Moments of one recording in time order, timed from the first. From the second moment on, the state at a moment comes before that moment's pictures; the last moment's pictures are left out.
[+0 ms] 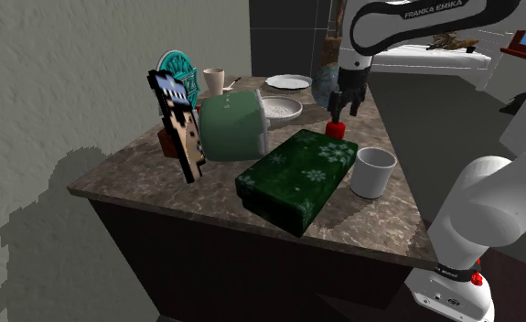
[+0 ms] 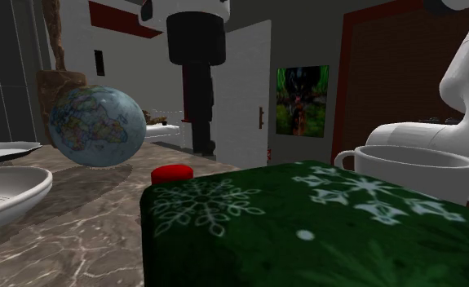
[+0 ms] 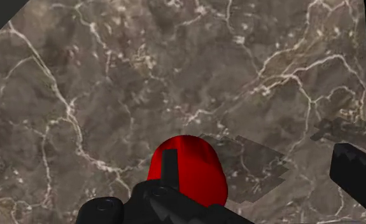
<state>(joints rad) -0.06 -0.51 -0.18 -2.33 -0.12 1.80 0.05</state>
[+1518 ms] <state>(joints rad) -0.08 -0.35 -0.26 -2.37 -0.12 2.04 -0.01</state>
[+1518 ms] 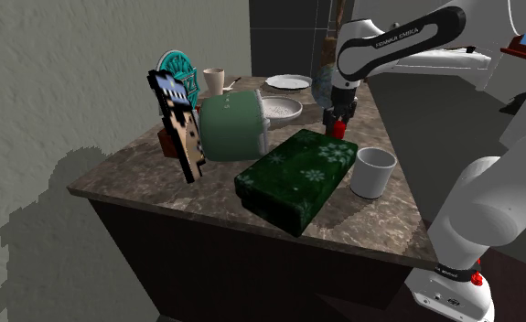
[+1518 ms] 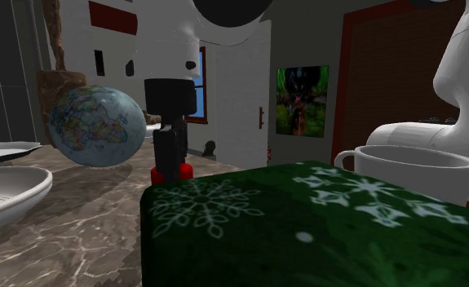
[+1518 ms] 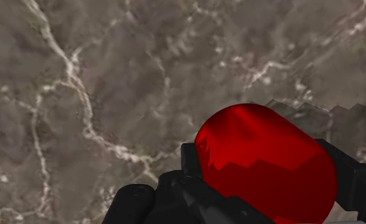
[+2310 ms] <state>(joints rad) -0.08 -0.36 -0.25 -2.32 -0.12 1.97 -0.01</state>
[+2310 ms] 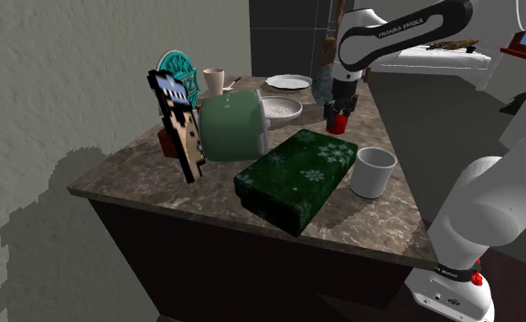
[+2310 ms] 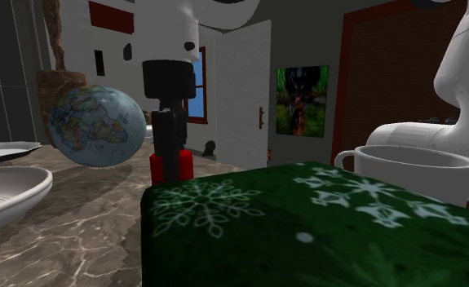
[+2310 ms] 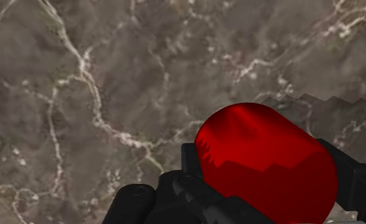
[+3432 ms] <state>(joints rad) -0.07 -0.39 -0.24 -2.11 -0.11 1.74 -0.01</state>
